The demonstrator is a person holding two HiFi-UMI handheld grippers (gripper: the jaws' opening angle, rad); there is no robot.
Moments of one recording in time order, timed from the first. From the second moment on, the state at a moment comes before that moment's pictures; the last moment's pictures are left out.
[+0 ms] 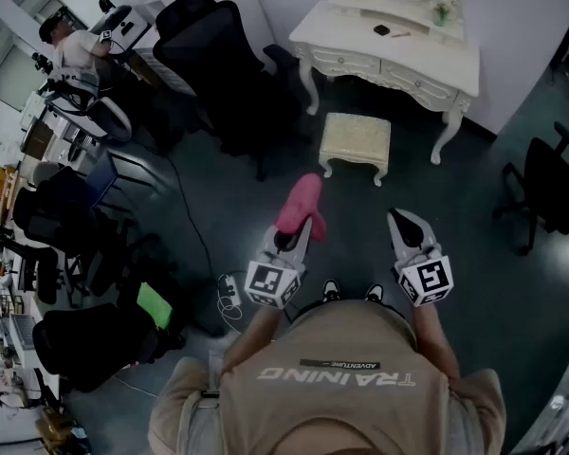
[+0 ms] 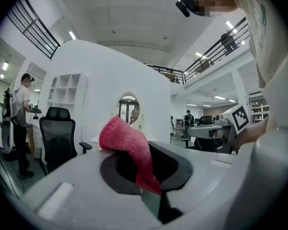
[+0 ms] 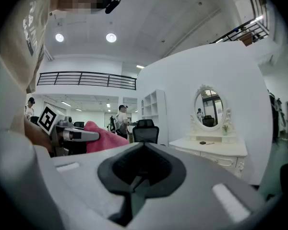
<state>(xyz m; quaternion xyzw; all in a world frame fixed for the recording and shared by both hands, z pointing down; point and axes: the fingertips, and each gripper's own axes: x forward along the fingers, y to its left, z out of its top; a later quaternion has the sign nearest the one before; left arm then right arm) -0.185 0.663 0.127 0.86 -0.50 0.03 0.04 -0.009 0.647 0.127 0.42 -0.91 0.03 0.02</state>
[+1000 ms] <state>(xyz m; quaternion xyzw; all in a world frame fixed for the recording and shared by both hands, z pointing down) -0.239 0.586 0.168 0.89 -0.45 0.04 0.06 -0.049 0.601 0.160 0.48 -0.87 0.05 0.06</state>
